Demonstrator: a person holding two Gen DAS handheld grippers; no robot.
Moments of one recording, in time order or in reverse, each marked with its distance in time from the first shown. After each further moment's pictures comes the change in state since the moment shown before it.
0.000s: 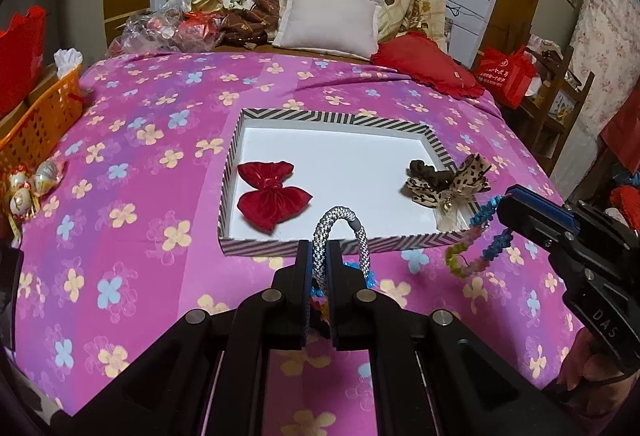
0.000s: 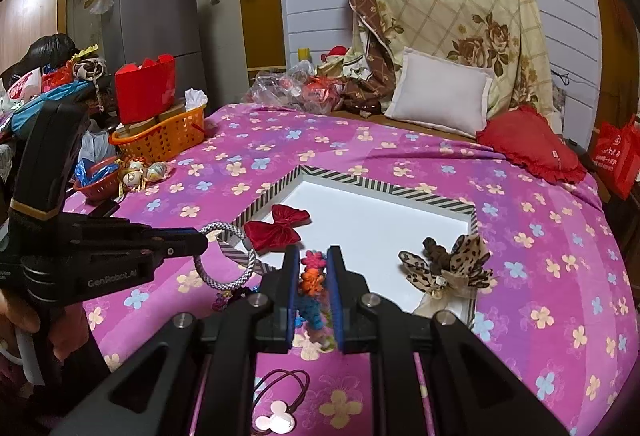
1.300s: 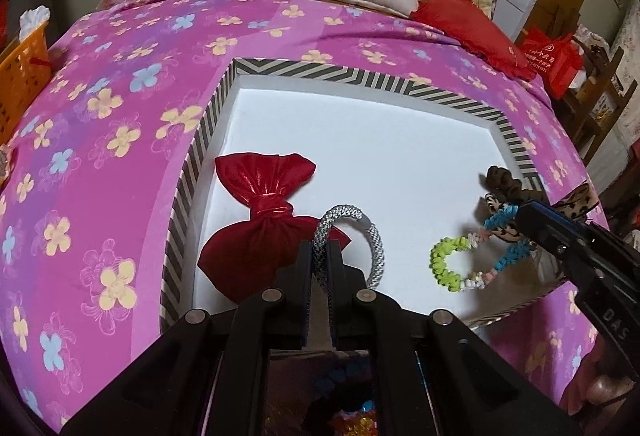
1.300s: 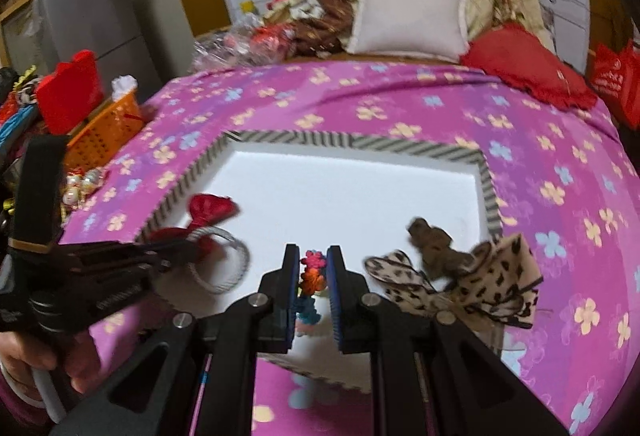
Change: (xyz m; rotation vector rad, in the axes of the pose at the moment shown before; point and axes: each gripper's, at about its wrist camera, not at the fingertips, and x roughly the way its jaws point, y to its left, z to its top) left arm 0.143 0.022 0.034 -0.072 0.167 0.047; right arm 0.140 -0.085 -0.004 0.198 0.202 -0.045
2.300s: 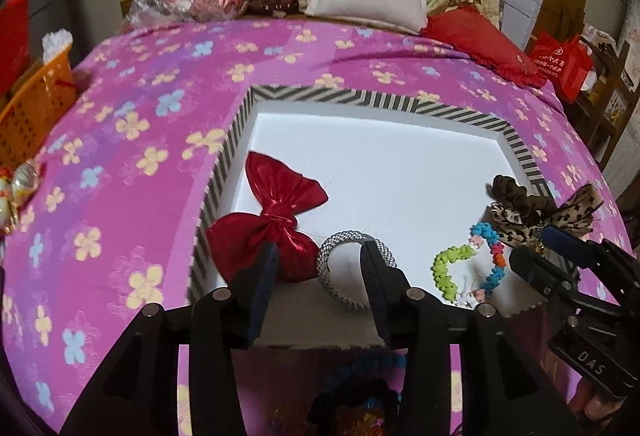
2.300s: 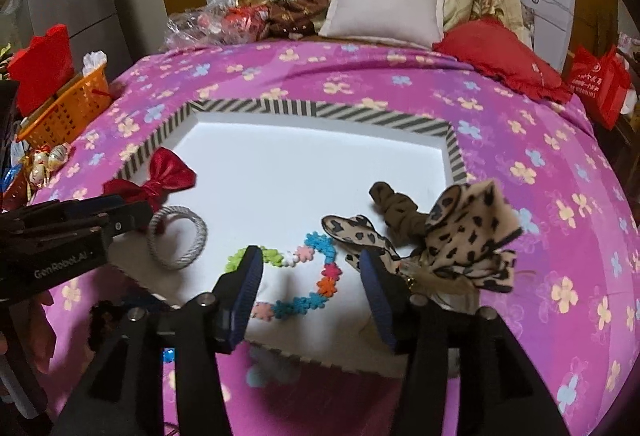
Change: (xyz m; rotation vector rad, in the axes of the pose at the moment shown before) left arm -0.026 -0.010 -0.005 0.026 -0.094 0.098; right arm -0.007 0.003 -0.016 -0.020 0.022 -0.108
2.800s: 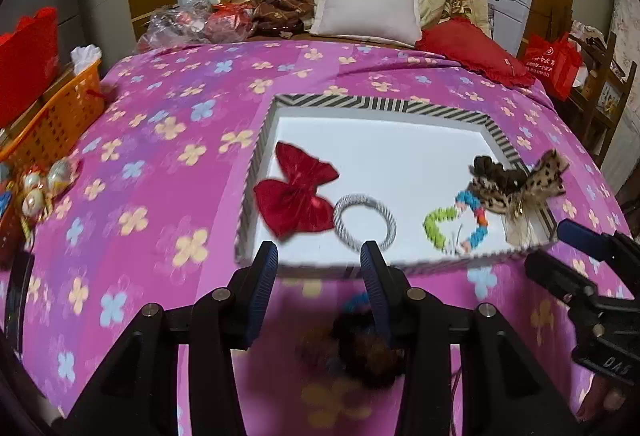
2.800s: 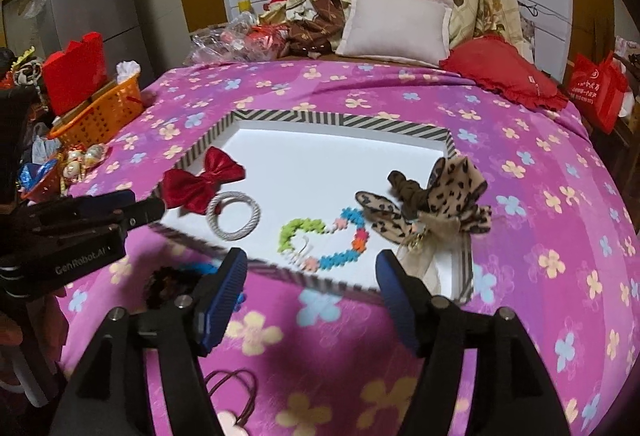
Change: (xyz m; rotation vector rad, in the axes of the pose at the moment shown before) left arm -0.059 0.010 -0.041 0.019 -0.058 0.028; right arm -0.064 0.023 -0.034 -0.007 -0.063 0.057
